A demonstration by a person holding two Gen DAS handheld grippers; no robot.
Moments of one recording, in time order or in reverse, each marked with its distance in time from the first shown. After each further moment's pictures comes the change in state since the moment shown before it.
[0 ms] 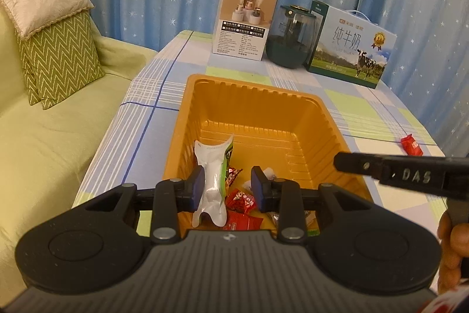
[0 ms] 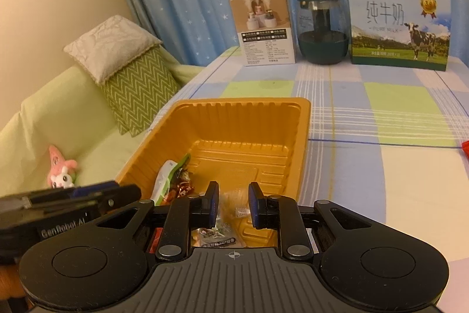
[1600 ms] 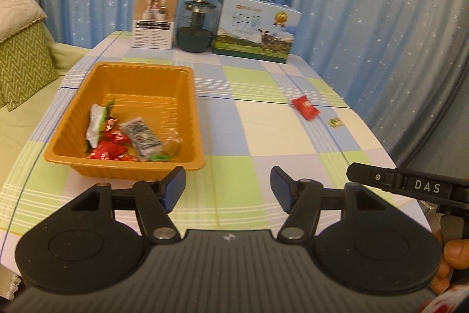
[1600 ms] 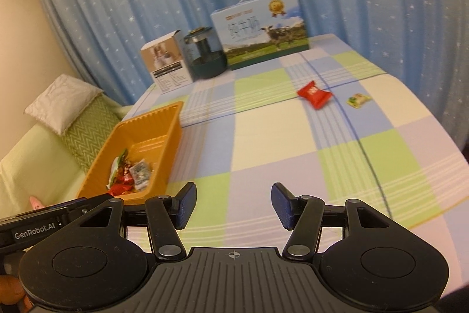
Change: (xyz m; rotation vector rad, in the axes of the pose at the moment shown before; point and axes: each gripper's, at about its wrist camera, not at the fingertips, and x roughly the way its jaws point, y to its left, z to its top) left arm -0.120 -0.153 -0.068 0.087 0.015 -0.166; right arm -0.235 -0.079 -0.097 0.257 -0.120 -0.207
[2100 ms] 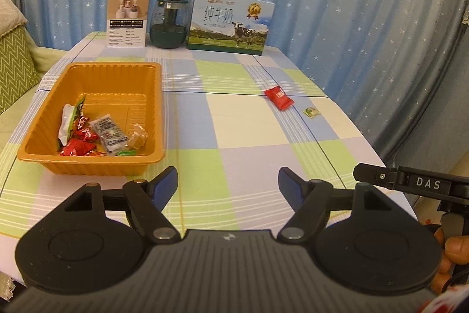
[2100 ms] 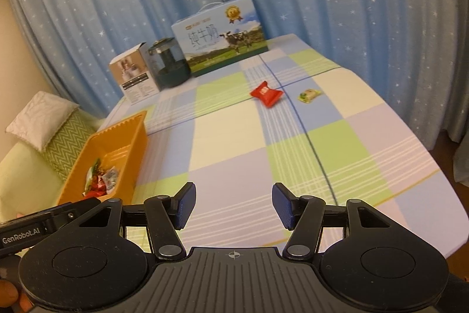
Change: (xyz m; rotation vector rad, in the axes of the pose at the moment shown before) left arm 0.004 -0.035 -0.007 0.041 0.019 -0.051; right arm -0.034 -0.042 -0.004 0.068 -0.020 -0.085
